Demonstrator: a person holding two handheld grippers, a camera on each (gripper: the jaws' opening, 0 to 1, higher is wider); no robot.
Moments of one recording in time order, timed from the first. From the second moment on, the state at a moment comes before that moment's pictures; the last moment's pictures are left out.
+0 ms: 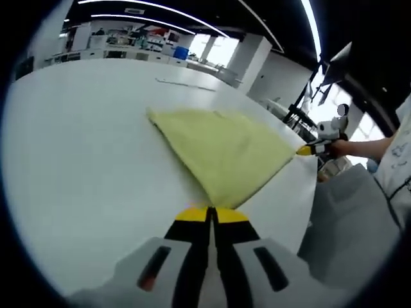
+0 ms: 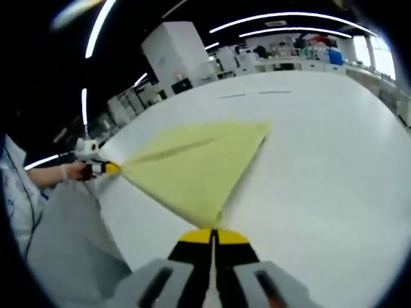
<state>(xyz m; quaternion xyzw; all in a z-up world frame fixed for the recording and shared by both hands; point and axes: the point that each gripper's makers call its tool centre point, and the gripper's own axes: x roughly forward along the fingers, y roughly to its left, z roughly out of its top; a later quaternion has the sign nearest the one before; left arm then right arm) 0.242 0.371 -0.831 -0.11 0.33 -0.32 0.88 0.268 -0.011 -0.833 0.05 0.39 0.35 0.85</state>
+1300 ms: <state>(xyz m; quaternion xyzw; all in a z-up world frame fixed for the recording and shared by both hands) 0.242 0.378 -0.809 -0.09 0.30 -0.26 0.91 0.280 -0.005 -0.796 0.09 0.30 0.31 0.90</state>
